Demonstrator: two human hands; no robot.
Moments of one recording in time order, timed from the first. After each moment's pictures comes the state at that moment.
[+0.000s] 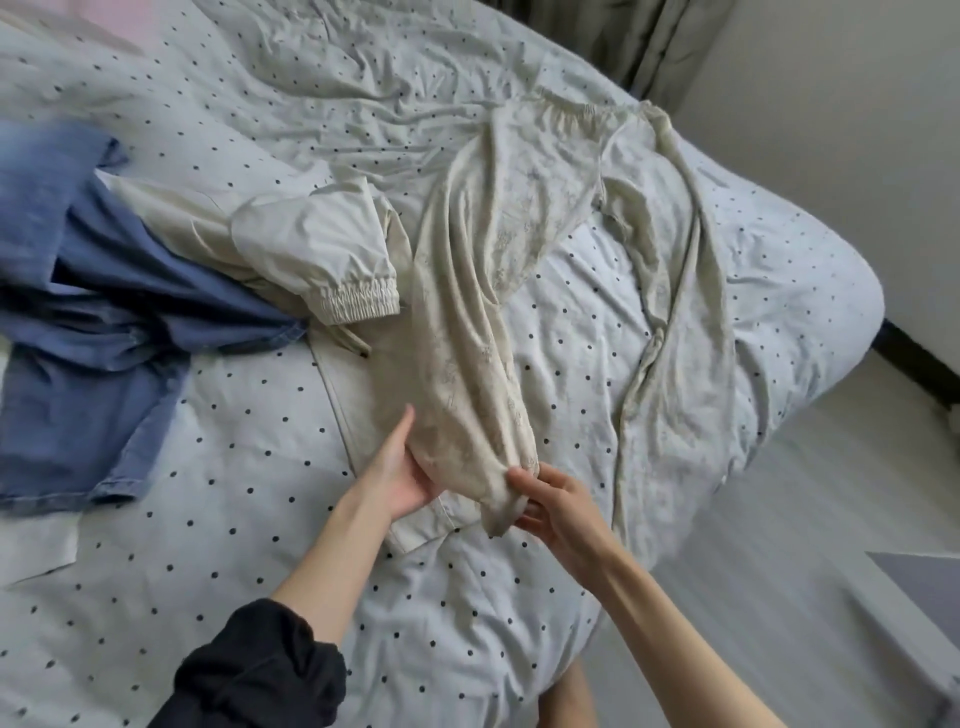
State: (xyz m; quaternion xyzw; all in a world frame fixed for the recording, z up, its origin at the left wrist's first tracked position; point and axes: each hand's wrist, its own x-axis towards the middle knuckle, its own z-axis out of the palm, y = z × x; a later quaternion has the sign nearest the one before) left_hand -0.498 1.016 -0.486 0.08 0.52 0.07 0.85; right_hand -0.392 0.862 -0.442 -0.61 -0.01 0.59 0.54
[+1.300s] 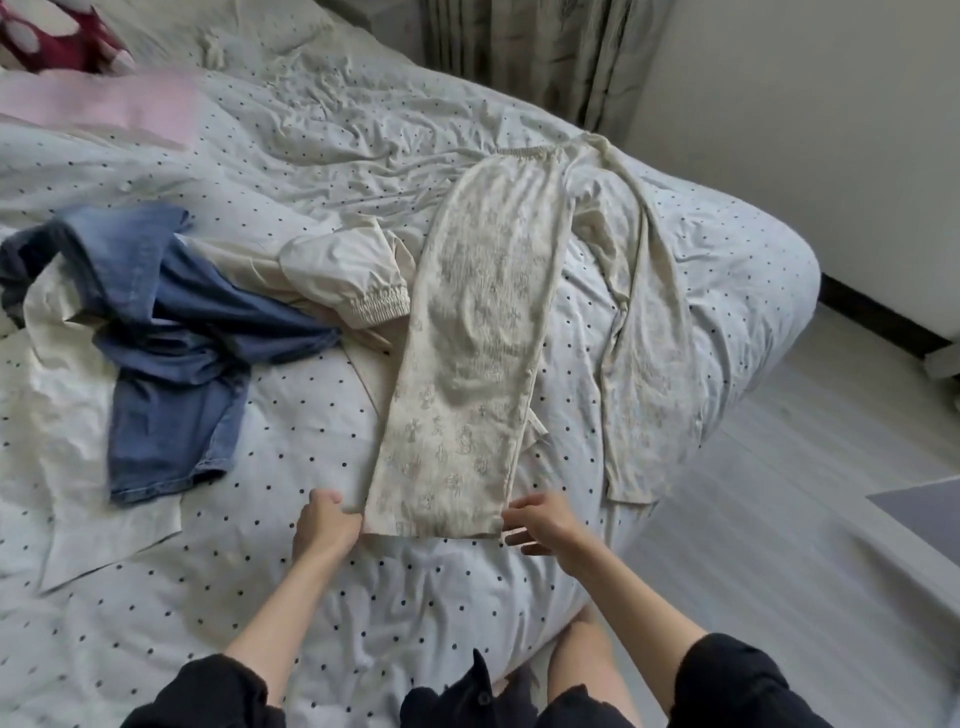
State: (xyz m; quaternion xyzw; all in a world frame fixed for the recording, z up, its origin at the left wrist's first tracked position) left_hand -0.651 0.976 -0.448 0.63 0.67 -0.08 0.37; right_hand -0.472 0.809 -0.443 -0.74 -0.03 0.57 0.36
